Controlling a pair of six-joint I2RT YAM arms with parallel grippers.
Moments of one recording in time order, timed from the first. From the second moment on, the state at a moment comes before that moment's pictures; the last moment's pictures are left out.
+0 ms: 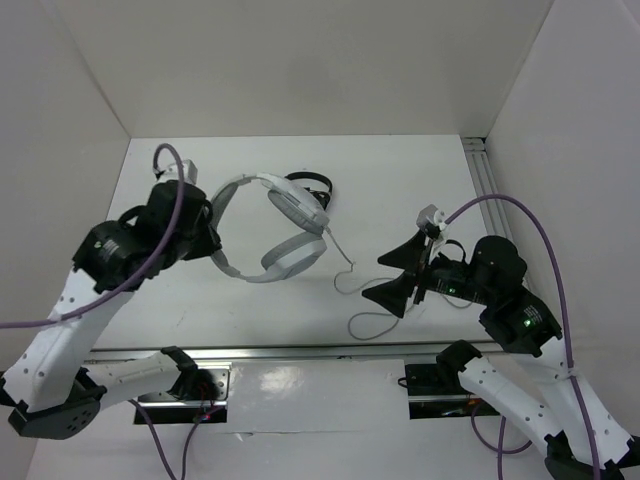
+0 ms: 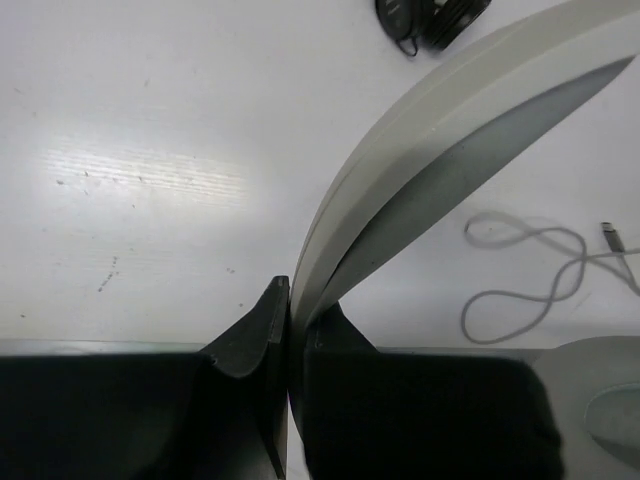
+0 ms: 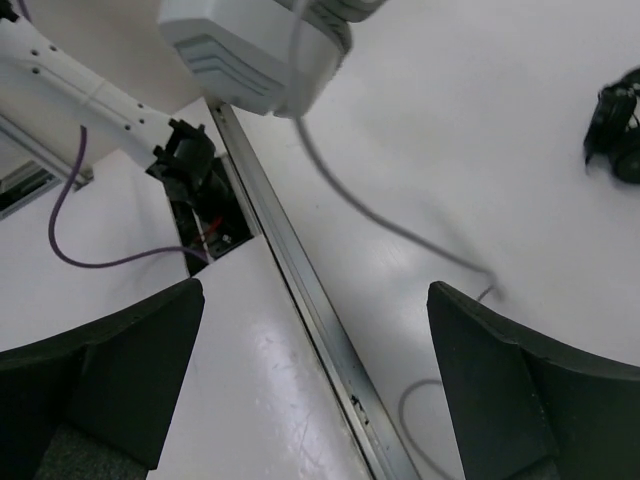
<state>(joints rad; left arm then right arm) -0.63 1.07 1.48 -1.24 -0.39 -0.73 0.54 0.58 0.91 -0.52 -0.60 0.22</state>
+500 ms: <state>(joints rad) -0.59 1.18 1.91 -1.48 -0.30 -0.56 0.54 0.66 0.79 0.00 -0.77 0.32</state>
